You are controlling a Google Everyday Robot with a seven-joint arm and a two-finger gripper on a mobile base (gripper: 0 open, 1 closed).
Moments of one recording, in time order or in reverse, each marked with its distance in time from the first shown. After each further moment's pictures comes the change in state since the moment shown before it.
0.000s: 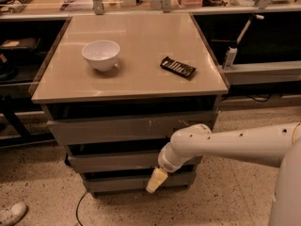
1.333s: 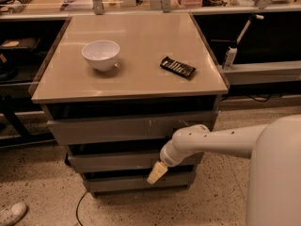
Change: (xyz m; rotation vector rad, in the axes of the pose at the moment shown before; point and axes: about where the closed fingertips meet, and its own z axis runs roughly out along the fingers) arm 0.011 -0.051 0.040 0.041 -0.033 0.081
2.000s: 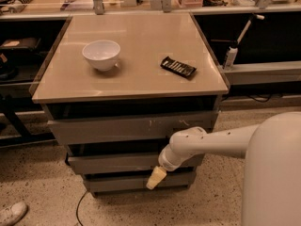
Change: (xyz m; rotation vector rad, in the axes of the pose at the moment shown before) arm 0.011 0.020 0.009 -0.043 0.049 0.016
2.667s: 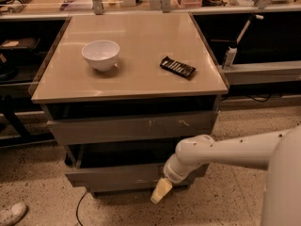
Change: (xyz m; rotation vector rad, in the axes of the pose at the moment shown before) arm 0.034 0.043 -0.018 -0.062 0.042 0.033
